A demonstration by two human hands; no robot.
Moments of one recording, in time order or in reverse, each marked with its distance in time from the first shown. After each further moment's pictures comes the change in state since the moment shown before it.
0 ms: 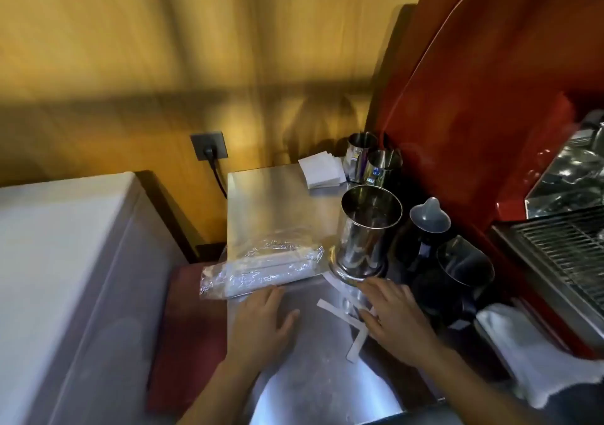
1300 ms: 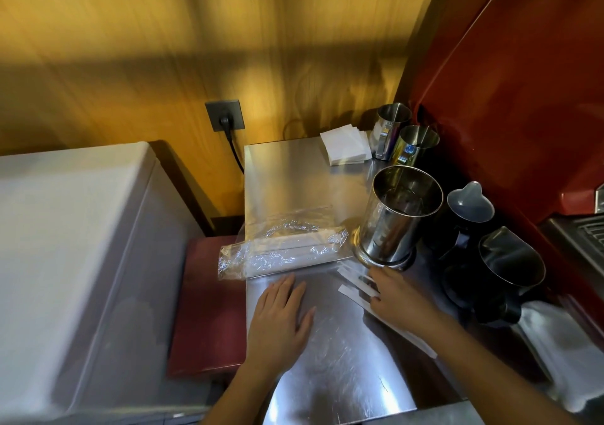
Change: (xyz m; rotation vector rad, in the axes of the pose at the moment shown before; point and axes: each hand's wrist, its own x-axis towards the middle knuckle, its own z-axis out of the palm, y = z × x) left_hand -0.018 -0.013 0.038 -0.006 0.082 -0.002; right_hand 0.044 -0.003 0.033 0.160 -0.401 0.216
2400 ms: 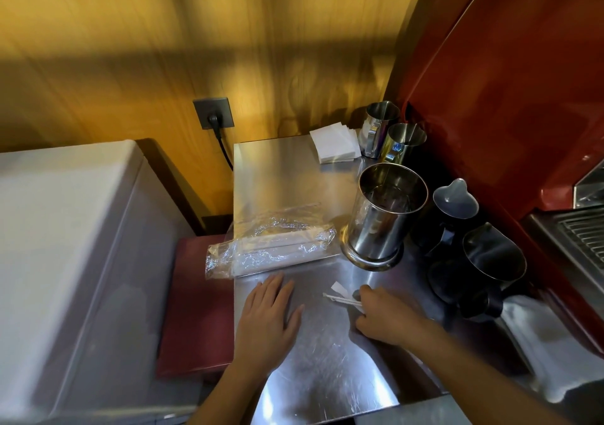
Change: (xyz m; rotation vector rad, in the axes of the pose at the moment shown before) left_hand -0.001 0.008 -0.005 -0.003 -0.045 -0.034; right_hand -0.014 0.002 0.007 -0.138 -0.197 0.010
